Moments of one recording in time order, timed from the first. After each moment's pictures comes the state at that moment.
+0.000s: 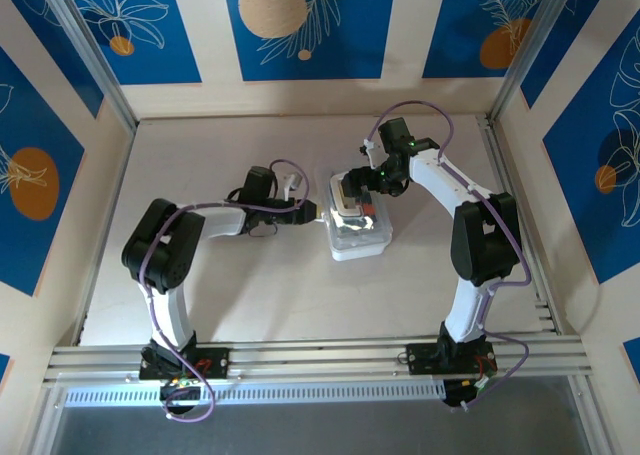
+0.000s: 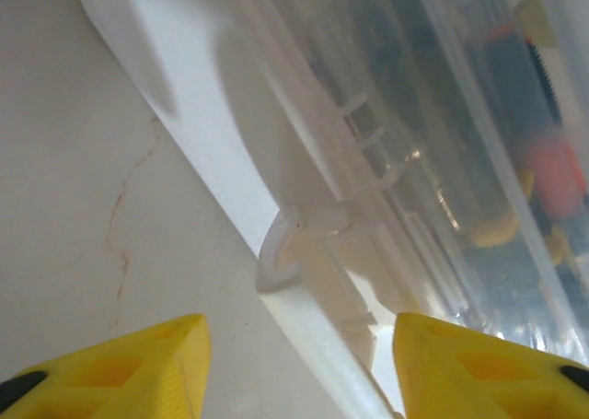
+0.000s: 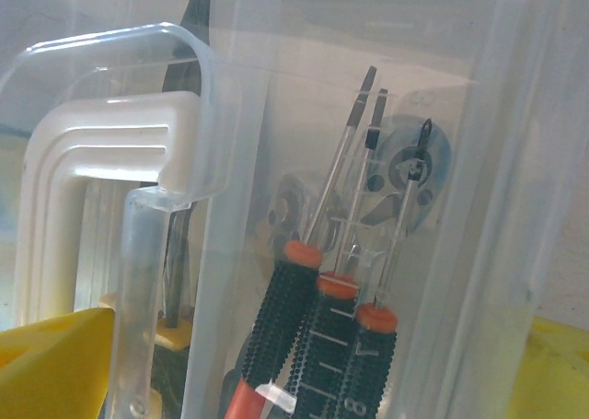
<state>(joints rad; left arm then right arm) -0.46 1.88 1.00 0.15 0.63 -0.43 0.31 1.85 1.48 -0.80 -0.35 0.08</state>
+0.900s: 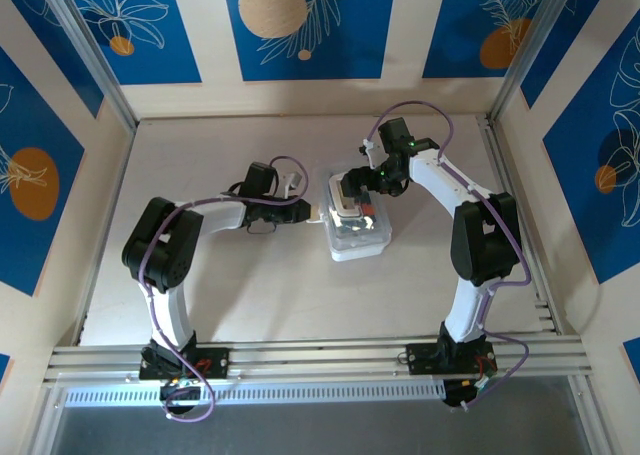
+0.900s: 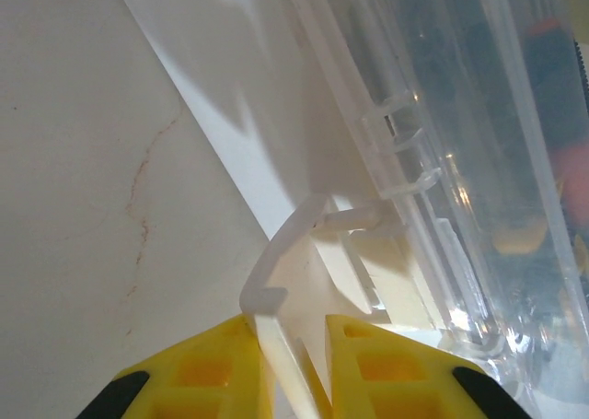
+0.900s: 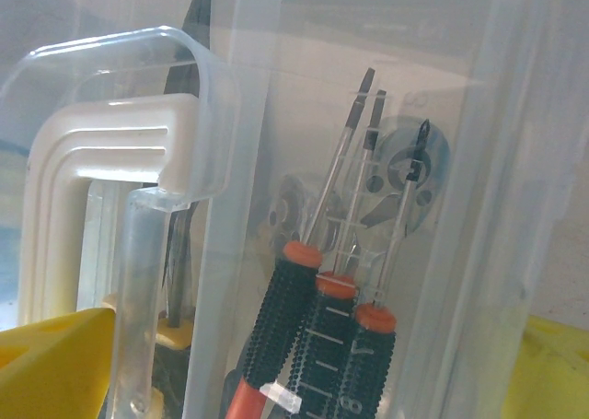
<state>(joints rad) -0.45 1.89 1.07 -0.01 0.63 -0.44 0.31 1.85 1.48 -0.80 -0.37 0.08</state>
